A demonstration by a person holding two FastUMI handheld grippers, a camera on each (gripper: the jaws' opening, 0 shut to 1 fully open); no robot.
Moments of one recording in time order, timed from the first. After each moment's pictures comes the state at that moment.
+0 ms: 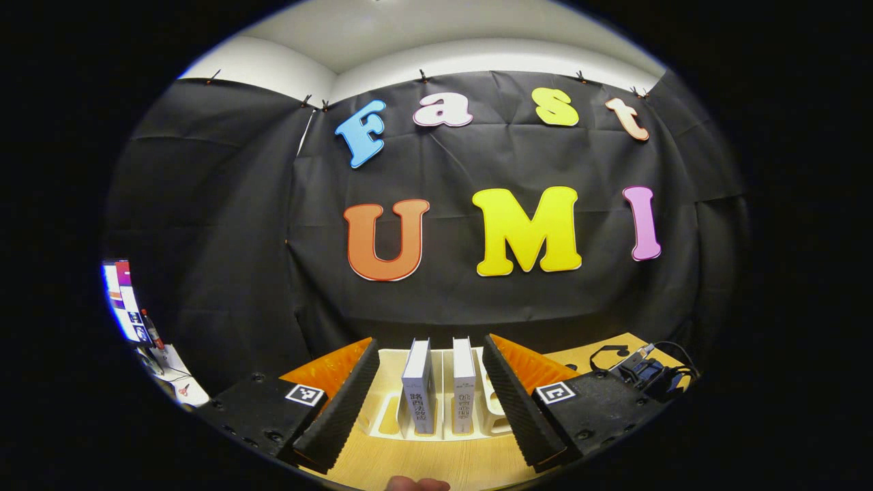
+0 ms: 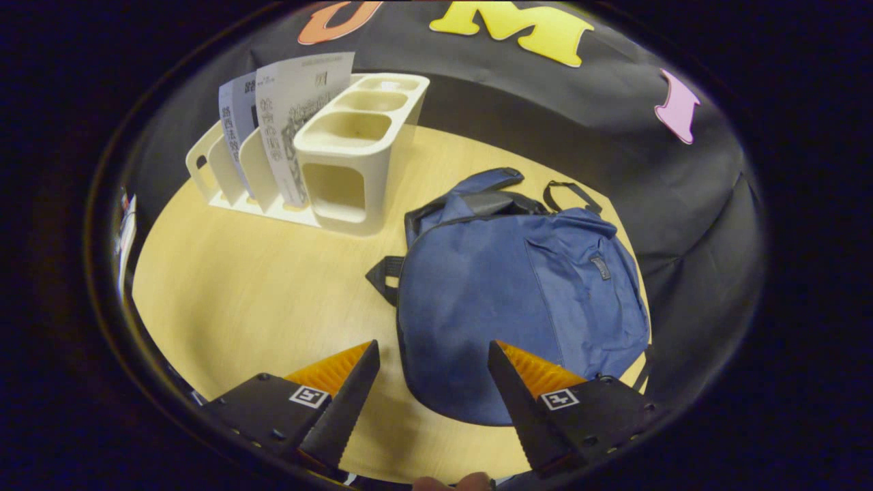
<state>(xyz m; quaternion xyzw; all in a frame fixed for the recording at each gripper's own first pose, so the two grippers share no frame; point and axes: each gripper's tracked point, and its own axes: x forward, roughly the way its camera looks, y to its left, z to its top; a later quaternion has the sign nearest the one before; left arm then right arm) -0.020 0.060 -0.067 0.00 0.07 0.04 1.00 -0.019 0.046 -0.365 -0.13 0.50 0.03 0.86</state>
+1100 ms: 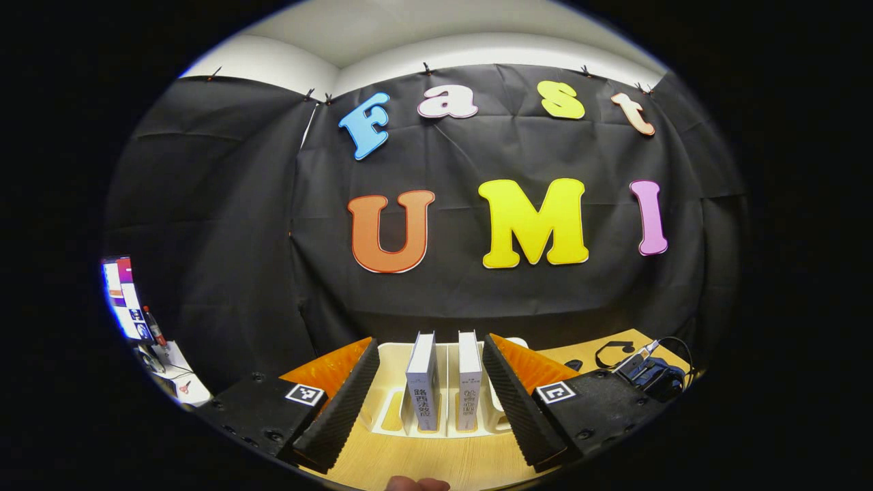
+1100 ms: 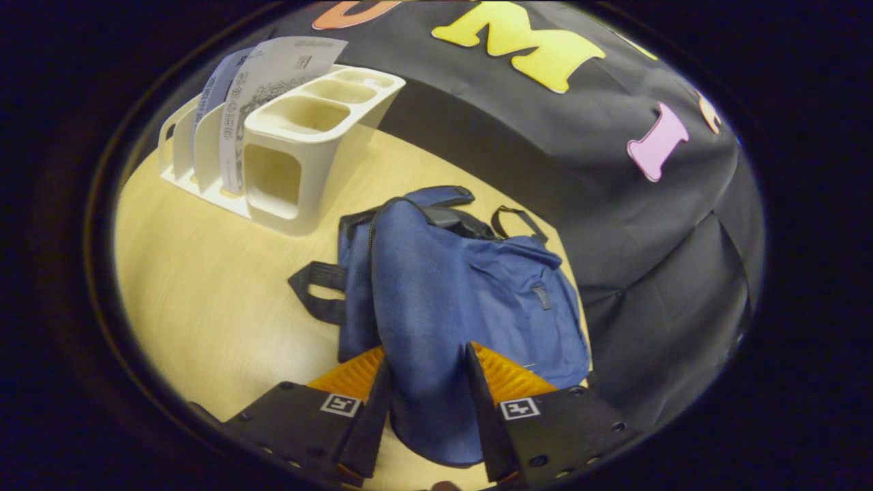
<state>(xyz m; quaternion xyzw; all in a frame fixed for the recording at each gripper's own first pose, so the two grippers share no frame) -0.016 0.059 -0.073 0.00 0.09 0.05 0.99 0.019 -0.012 -0.354 -0.25 0.42 -0.08 0.87</state>
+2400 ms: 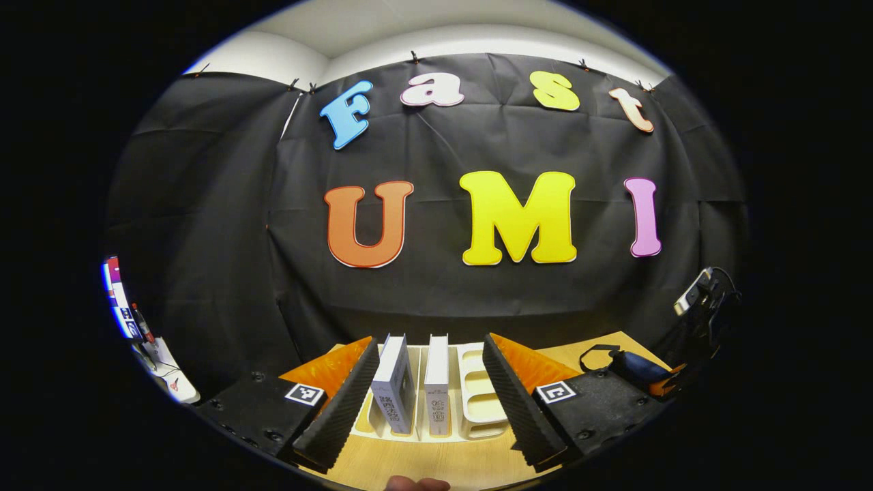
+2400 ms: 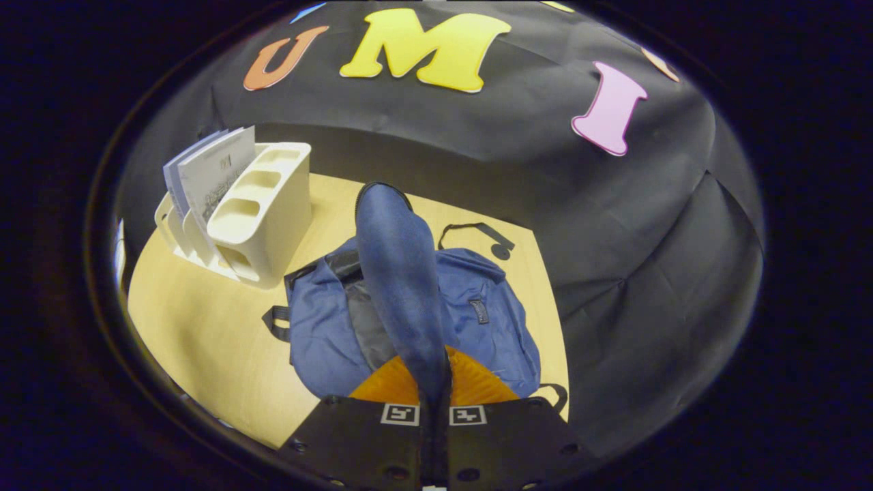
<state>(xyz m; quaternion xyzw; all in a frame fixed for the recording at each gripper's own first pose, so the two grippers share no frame) 0.027 0.017 -0.070 -0.02 0.13 0.03 0.99 0.036 -0.124 -0.242 -0.11 0.42 -0.02 0.90</state>
